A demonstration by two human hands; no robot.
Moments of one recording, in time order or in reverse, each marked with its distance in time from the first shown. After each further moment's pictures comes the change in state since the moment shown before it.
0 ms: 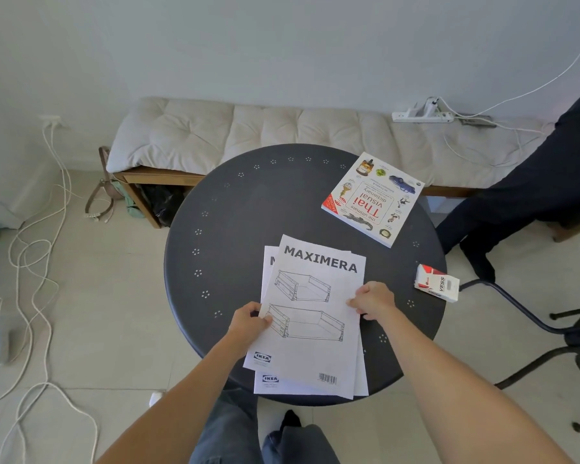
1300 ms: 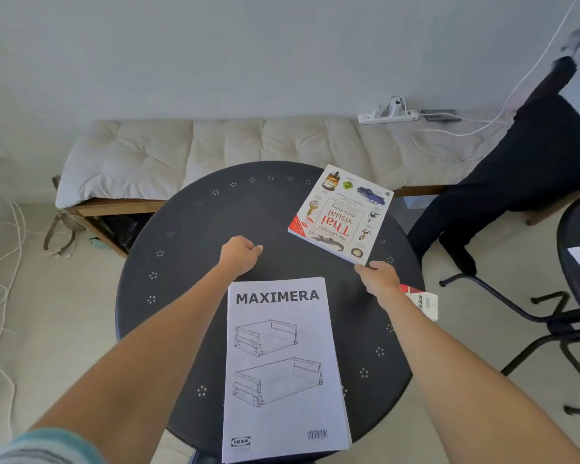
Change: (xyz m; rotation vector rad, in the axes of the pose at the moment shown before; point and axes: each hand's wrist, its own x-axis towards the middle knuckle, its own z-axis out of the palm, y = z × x) left_hand 0.090 0.198 0.039 0.681 0.171 0.337; right_hand 0.063 -0.042 -0.076 0.283 0.199 -0.033
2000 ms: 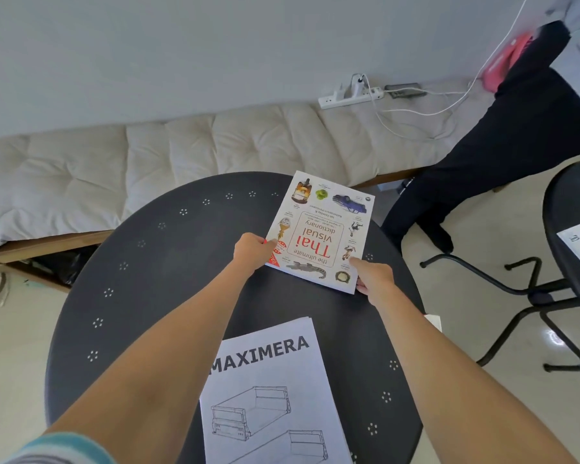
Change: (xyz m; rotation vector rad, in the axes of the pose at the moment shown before) left_hand 0.112 0.087 0.056 -0.165 -0.244 -0.038; right_hand 0.088 -0.030 0.007 0.428 0.095 0.300
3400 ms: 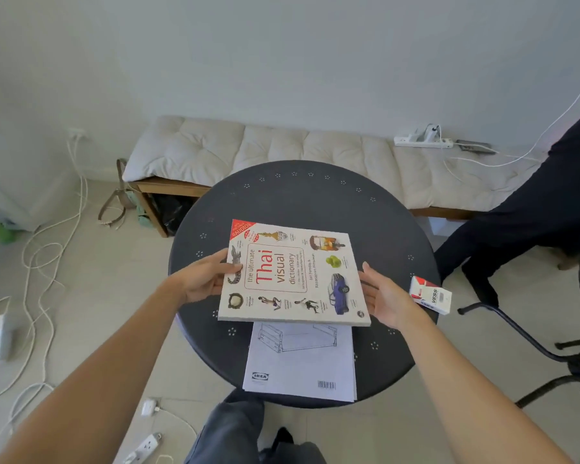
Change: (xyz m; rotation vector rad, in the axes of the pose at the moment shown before) left_hand -0.270 -0.214 -0.091 -0.711 -0.294 0.052; right_hand -0.159 0.105 -0.062 -0.064 -0.725 -0.078
